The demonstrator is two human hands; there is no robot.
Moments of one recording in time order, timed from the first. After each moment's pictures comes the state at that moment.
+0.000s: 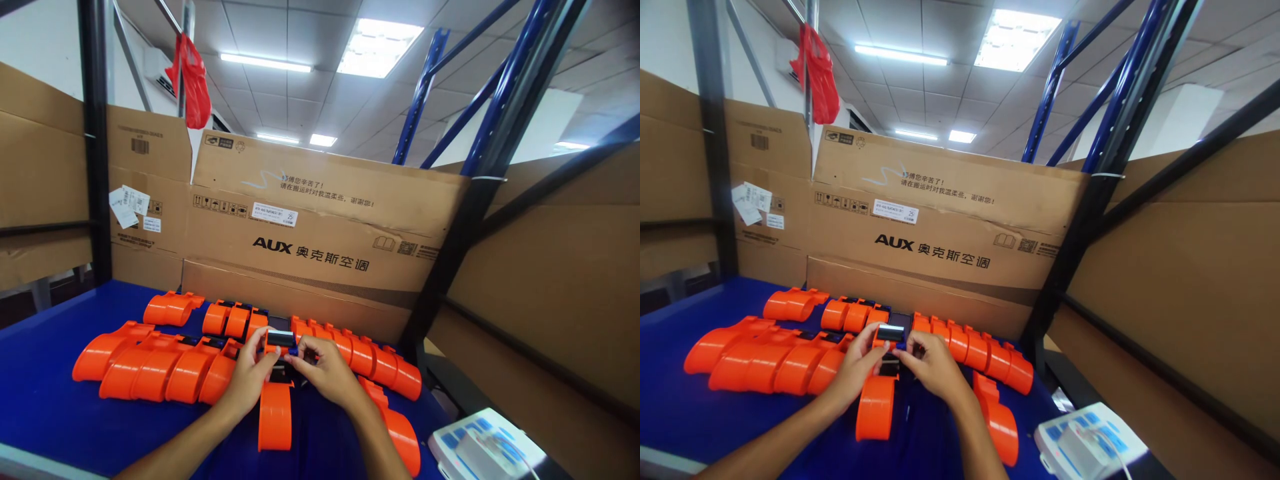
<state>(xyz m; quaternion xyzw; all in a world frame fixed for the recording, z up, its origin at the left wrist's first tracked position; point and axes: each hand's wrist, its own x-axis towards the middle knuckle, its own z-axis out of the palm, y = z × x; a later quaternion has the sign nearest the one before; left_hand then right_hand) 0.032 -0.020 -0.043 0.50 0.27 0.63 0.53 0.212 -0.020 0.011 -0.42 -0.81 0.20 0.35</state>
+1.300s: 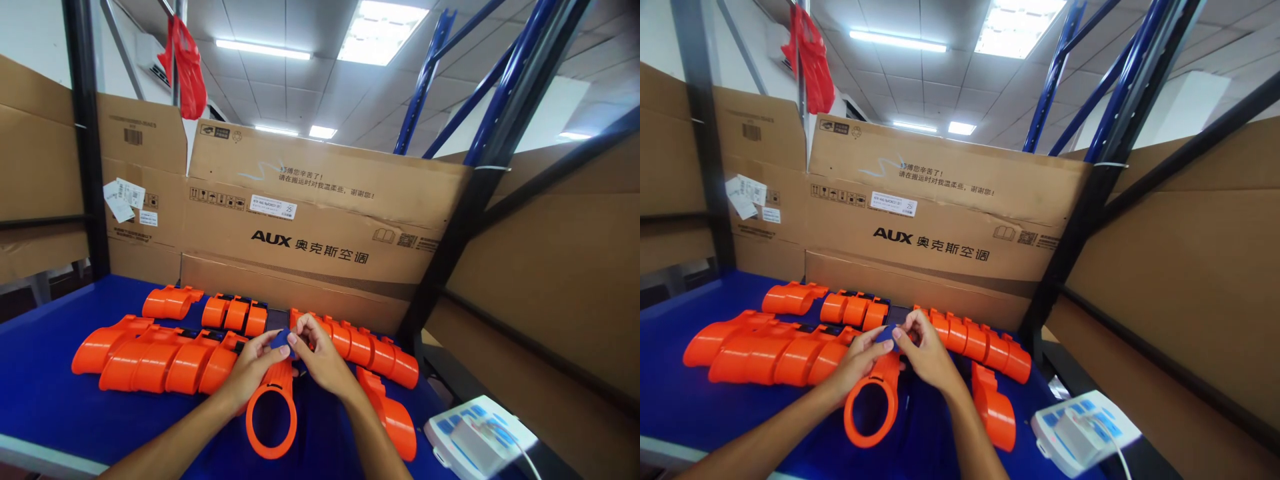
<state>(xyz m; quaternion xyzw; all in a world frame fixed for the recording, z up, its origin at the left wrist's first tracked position) 0.033 -0.030 -0.028 0.44 0.20 0.54 0.69 0.195 -0.030 0.018 -0.36 -0.73 0.37 0.44</state>
